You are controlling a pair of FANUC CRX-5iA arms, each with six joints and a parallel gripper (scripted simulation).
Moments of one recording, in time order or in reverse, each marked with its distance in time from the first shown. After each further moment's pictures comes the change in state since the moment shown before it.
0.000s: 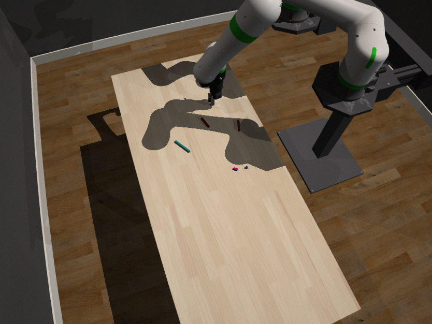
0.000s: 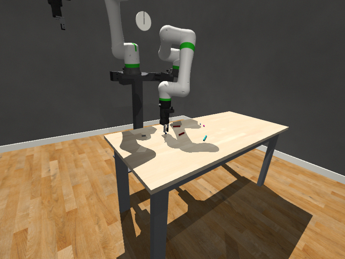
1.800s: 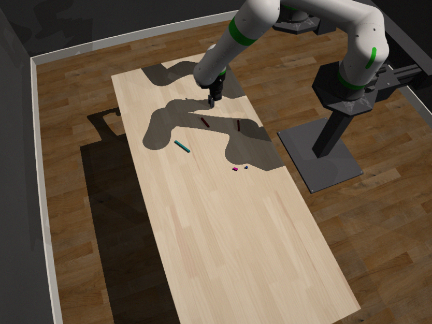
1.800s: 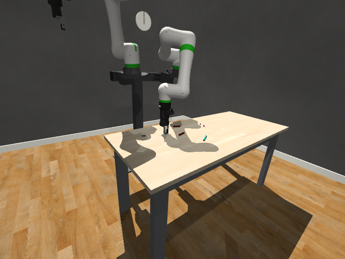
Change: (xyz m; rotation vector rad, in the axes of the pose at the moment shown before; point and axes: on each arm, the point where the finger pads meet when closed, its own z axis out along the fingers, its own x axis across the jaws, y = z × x) left arm 0.000 0.000 0.013 0.000 0.000 0.000; right arm 0.000 0.000 0.000 0.000 0.000 0.000
